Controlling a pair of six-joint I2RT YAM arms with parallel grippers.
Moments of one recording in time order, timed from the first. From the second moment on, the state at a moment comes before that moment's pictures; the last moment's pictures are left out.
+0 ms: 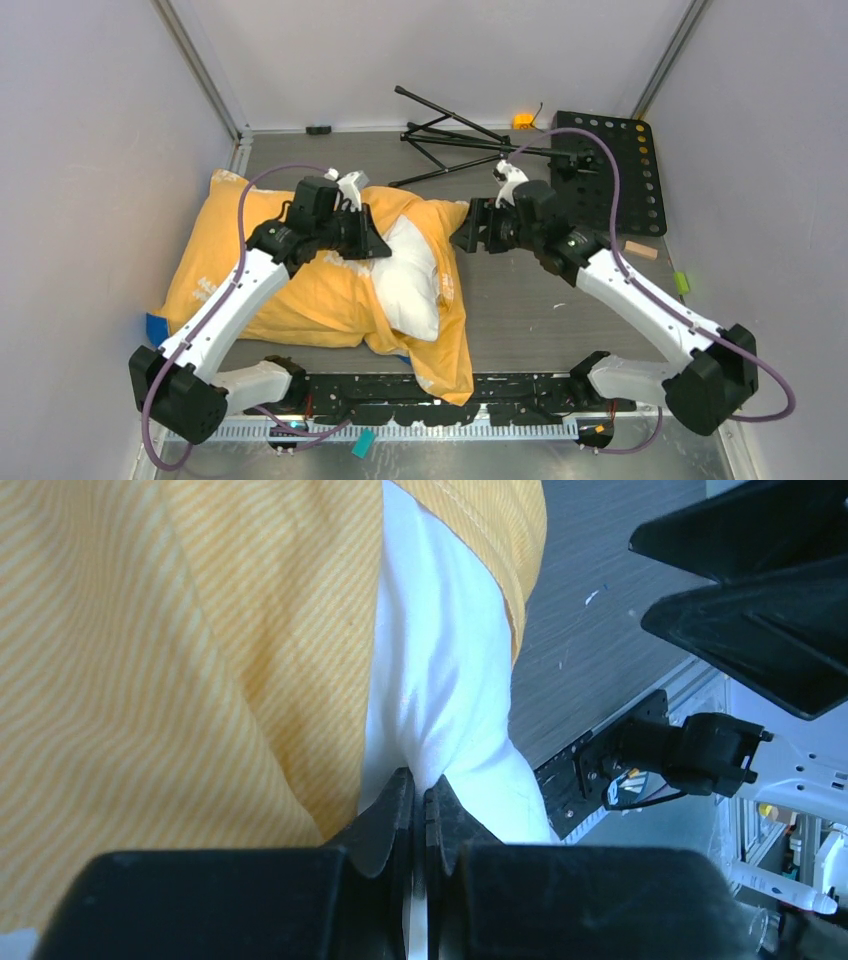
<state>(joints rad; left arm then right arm) -0.45 1.17 1.10 -0.67 0.38 -0.47 0.58 1.12 0.92 -0.34 -0.19 0.52</state>
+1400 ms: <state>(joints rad) -0.44 1.06 1.08 -0.76 0.53 -0.41 0.41 1.79 1.32 -0.42 -0.10 0.54</state>
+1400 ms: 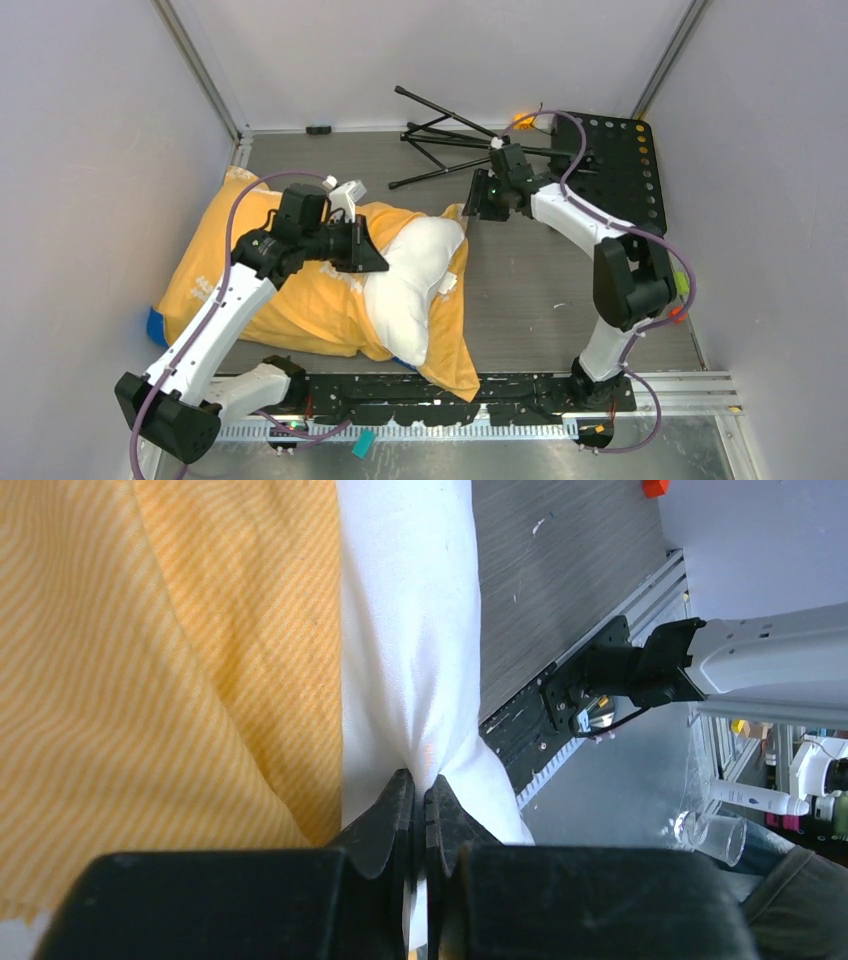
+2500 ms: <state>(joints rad) -0.45 1.17 1.45 -0.81 0.27 -0.42 0.42 1.24 0.99 -0.39 -0.38 0.84</state>
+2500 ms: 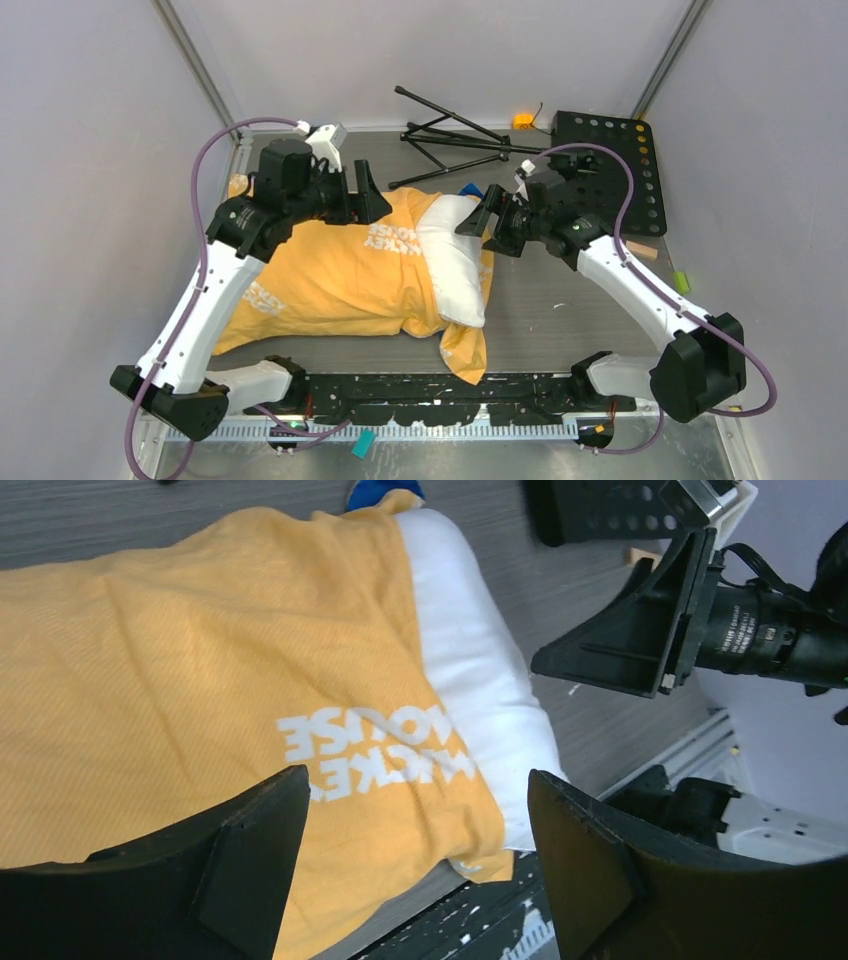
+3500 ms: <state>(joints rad) -0.56 0.94 1.20 -0.96 -0.23 -0.47 0.56 1.29 1.12 -0.44 -0.25 0.81</state>
